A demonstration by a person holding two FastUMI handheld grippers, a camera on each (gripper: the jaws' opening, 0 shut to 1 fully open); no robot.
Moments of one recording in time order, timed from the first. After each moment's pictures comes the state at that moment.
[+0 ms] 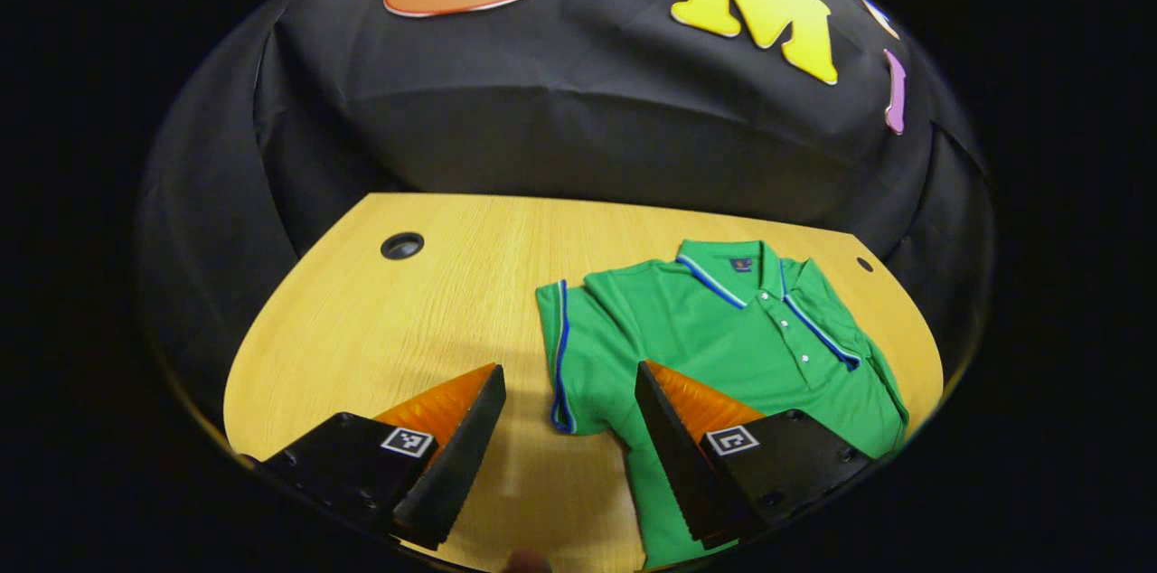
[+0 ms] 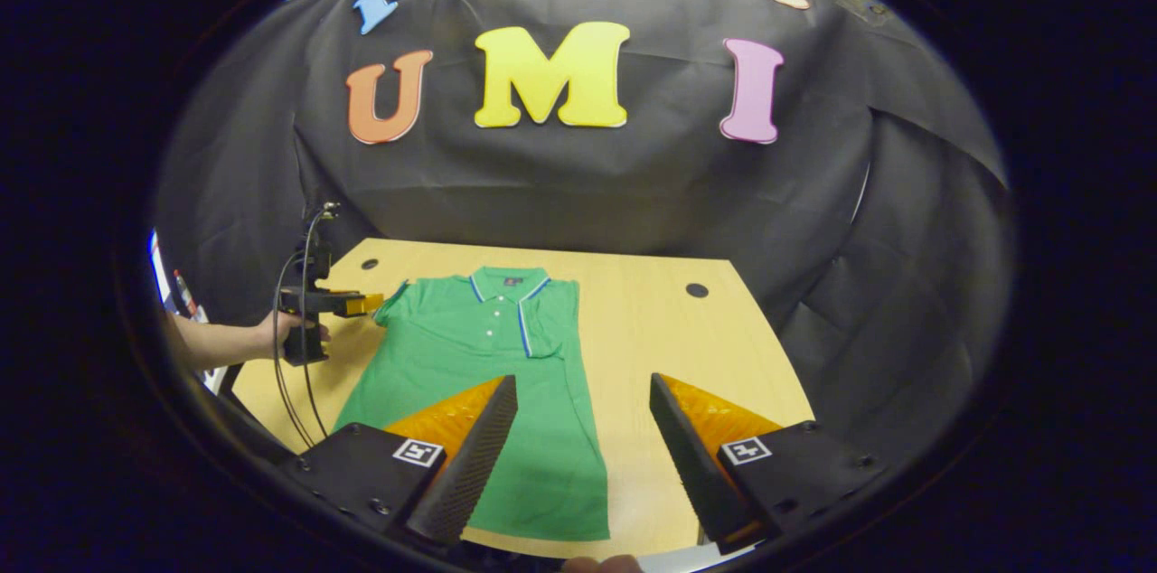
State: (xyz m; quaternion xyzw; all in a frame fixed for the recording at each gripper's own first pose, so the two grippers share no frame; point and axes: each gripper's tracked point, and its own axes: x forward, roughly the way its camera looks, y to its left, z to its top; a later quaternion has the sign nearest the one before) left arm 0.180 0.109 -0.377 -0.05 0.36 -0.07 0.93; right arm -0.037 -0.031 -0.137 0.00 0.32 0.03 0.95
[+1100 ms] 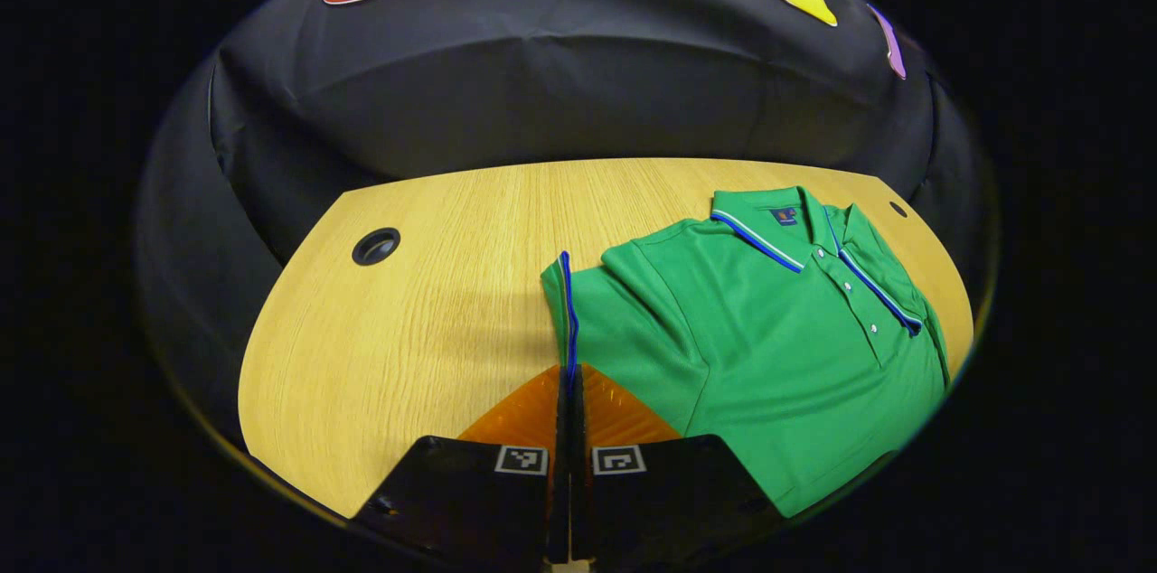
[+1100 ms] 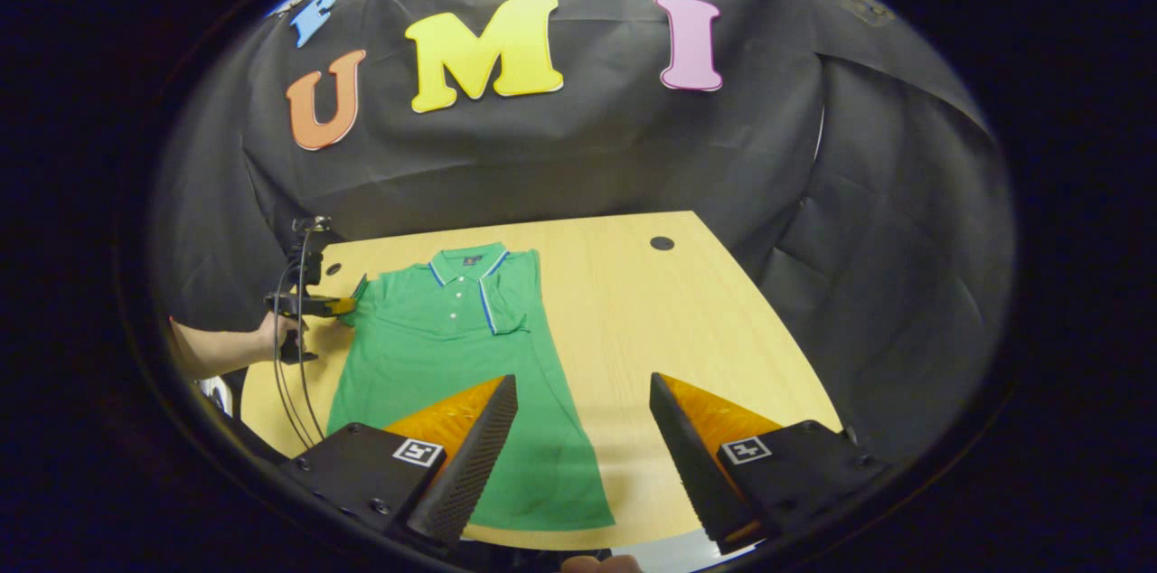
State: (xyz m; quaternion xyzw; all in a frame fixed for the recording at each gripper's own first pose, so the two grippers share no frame) left arm 0.212 0.109 -0.412 0.05 0.40 -0.09 0.91; right arm -0.040 -0.068 -0.168 0.04 0.36 -0.03 0.93
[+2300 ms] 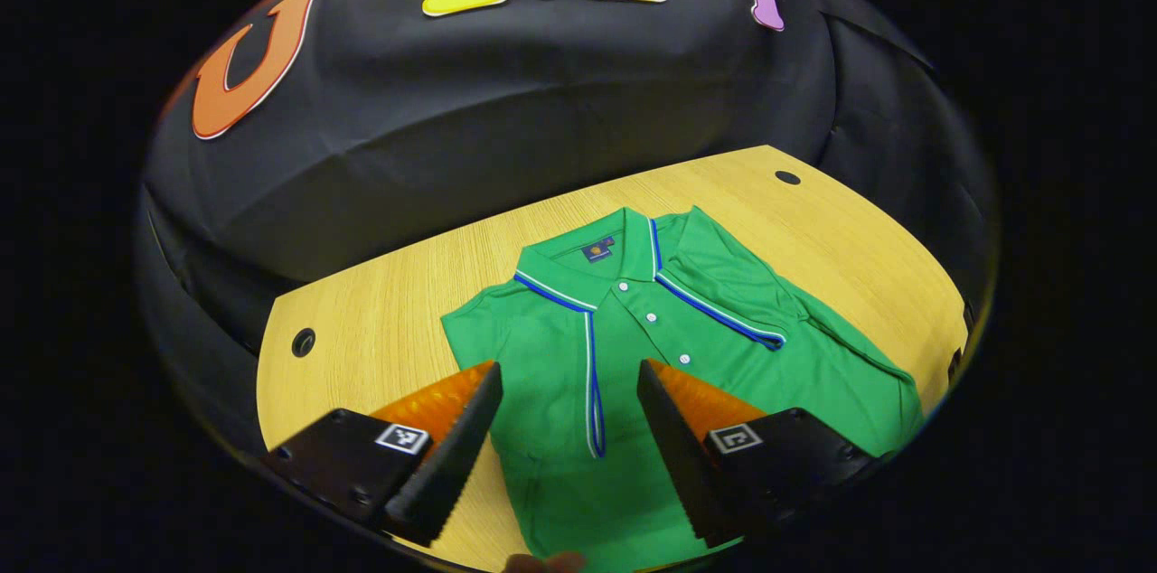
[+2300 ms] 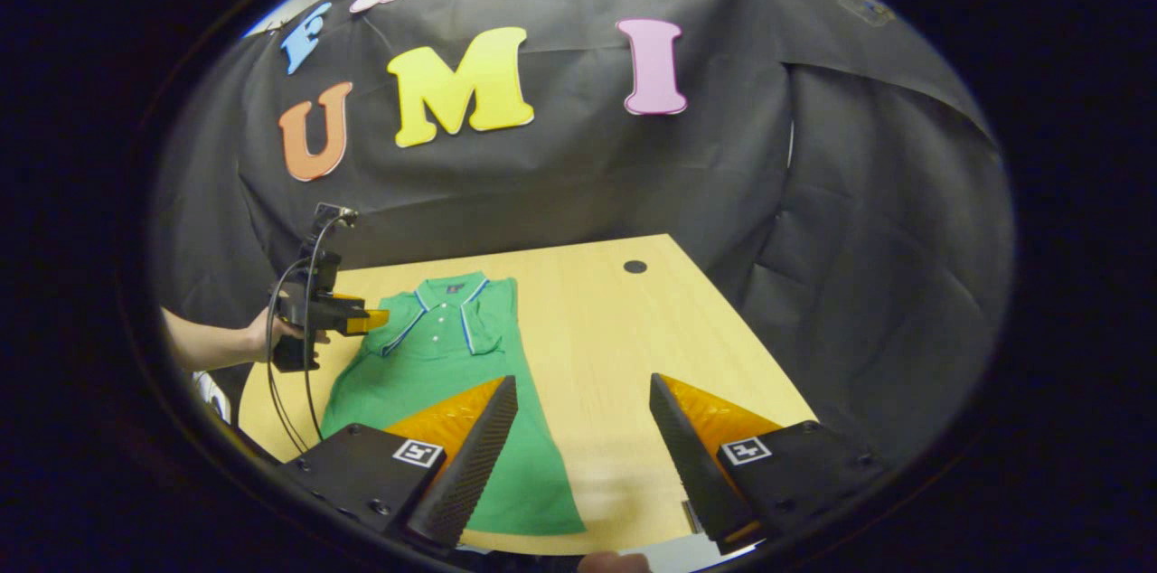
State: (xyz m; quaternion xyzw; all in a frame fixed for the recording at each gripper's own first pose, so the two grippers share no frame) left arm 0.160 -0.053 -0.326 0.13 0.37 -0.20 0.90; right arm -0.054 -0.104 -0.159 0.07 0.31 -0.03 0.95
